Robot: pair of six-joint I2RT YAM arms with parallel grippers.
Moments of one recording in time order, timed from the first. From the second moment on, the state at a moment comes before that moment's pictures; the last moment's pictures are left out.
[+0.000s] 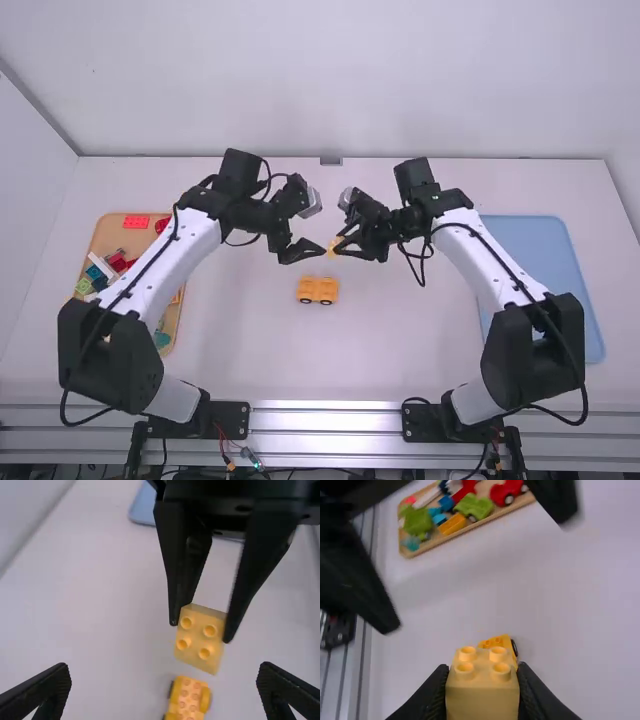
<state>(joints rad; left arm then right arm) -0.25 1.59 1.30 -0.72 0.85 0.81 0.31 1.64 1.29 -0.84 -0.92 -0.83</state>
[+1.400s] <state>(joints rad) -0.26 1.66 1.30 -0.77 0.97 0.99 0.35 1.64 1.35 -0.87 -0.89 -1.04</state>
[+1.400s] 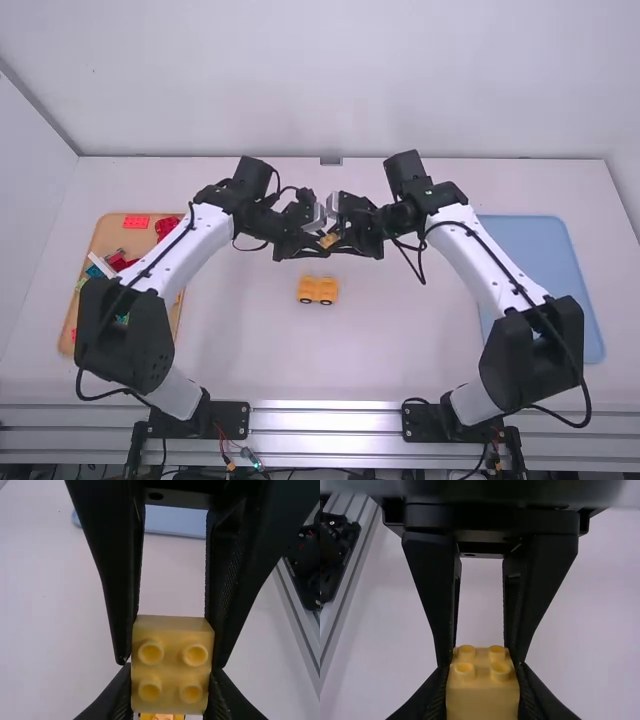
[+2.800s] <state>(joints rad) -0.14 1.80 0.94 -0.60 0.35 1.22 0.33 1.64 1.35 -0.89 -0.88 -0.99</state>
